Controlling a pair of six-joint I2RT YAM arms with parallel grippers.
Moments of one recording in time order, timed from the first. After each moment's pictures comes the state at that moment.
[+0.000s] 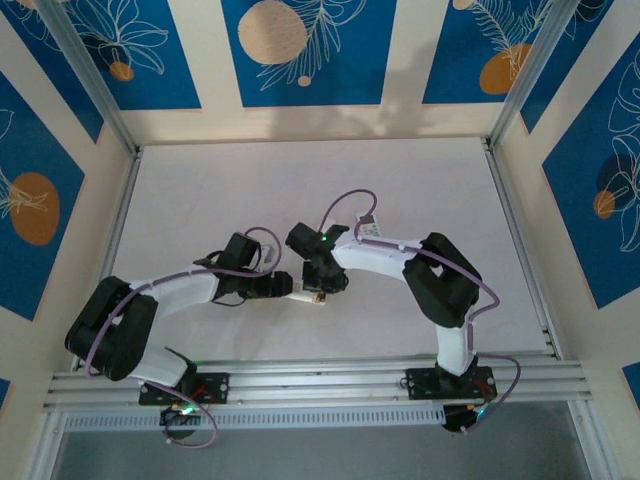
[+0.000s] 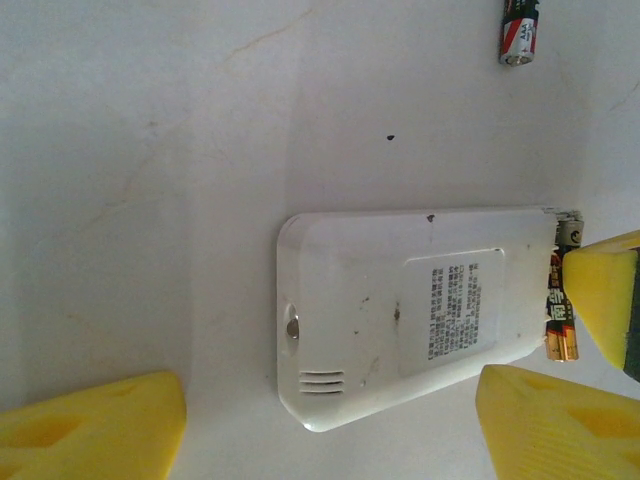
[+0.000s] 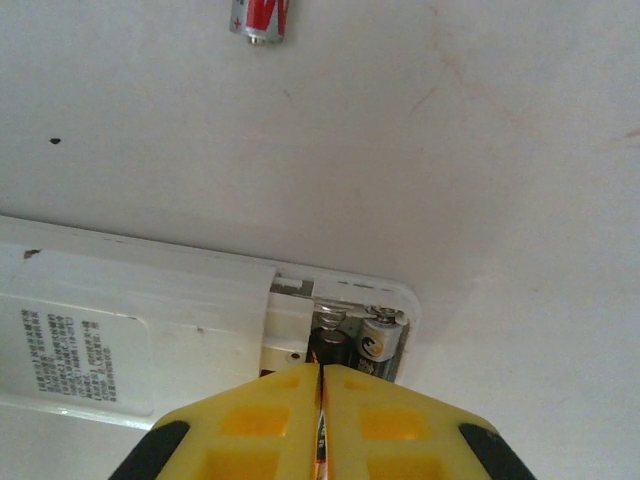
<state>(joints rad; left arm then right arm) -0.53 1.44 0.62 -0.22 0.37 -0.52 0.89 1.92 1.32 -0.84 0.00 0.96</state>
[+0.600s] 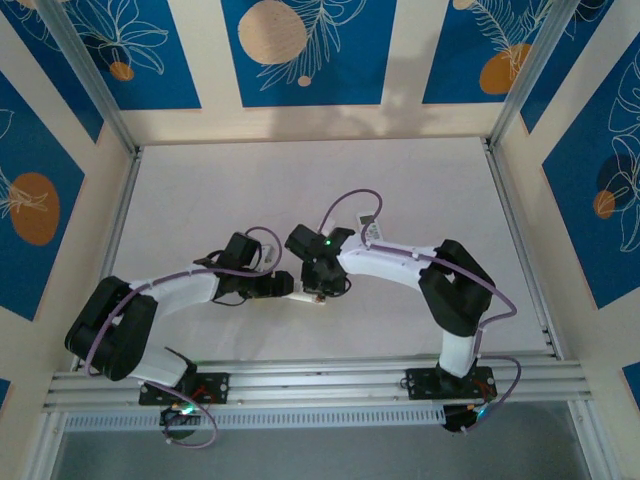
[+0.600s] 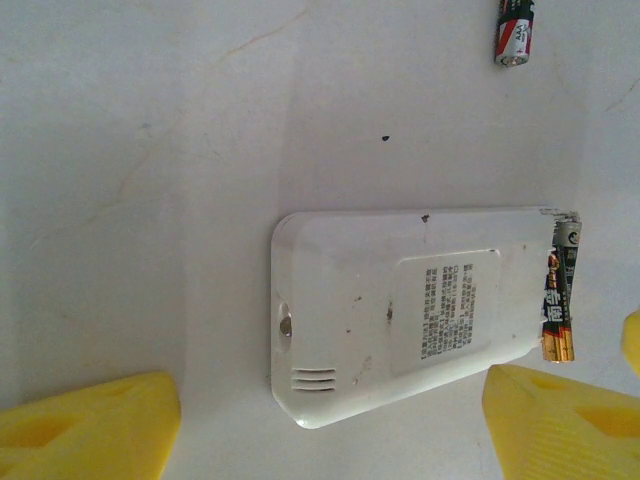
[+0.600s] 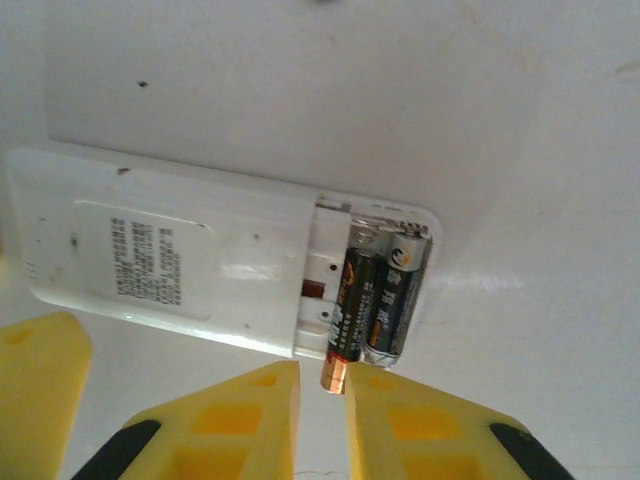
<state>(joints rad) -0.53 1.44 0.63 -0.23 0.37 -0.52 0.93 1.82 1.29 -0.85 0.00 1.01</state>
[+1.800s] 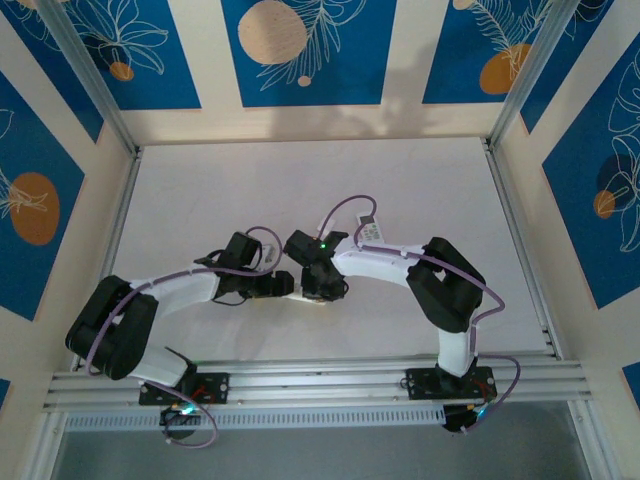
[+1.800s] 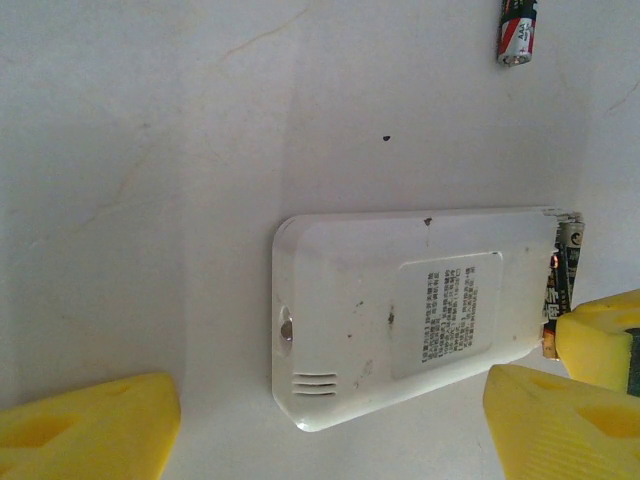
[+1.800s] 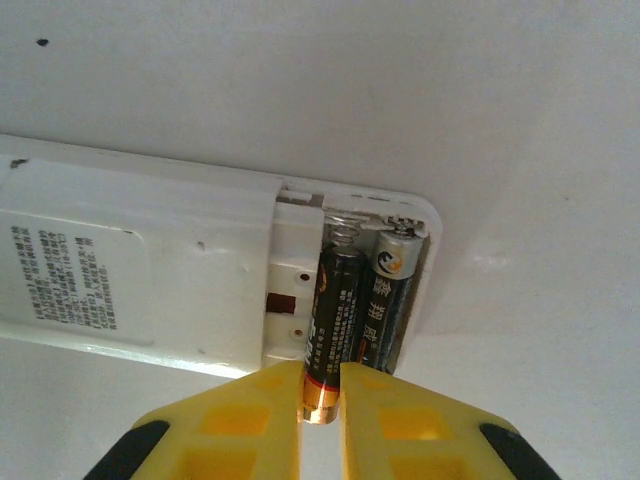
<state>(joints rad) -0.53 1.45 0.63 -0.24 0.36 -0.52 0.94 1.88 1.28 -0.84 -0.02 1.03</state>
